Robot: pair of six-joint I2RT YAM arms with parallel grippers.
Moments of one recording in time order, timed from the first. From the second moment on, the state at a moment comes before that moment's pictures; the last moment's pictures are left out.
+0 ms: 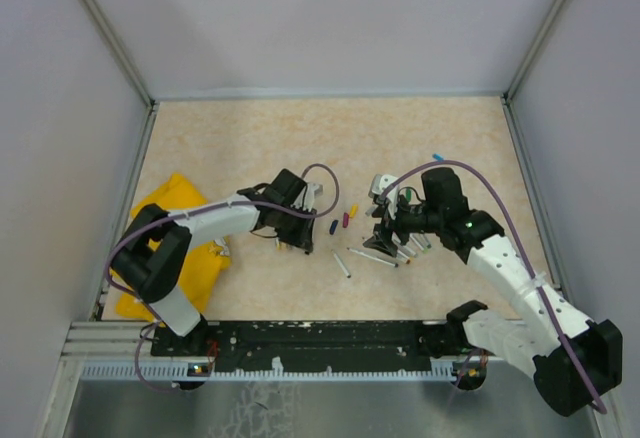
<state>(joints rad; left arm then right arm) -0.70 1.66 0.95 -0.39 0.26 -0.29 0.44 0.95 0.76 -0.46 -0.71 -0.49</state>
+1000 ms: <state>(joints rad) -0.69 1.45 0.93 -0.27 0.18 -0.30 0.44 0.96 0.76 -0.47 -0.71 -0.50</state>
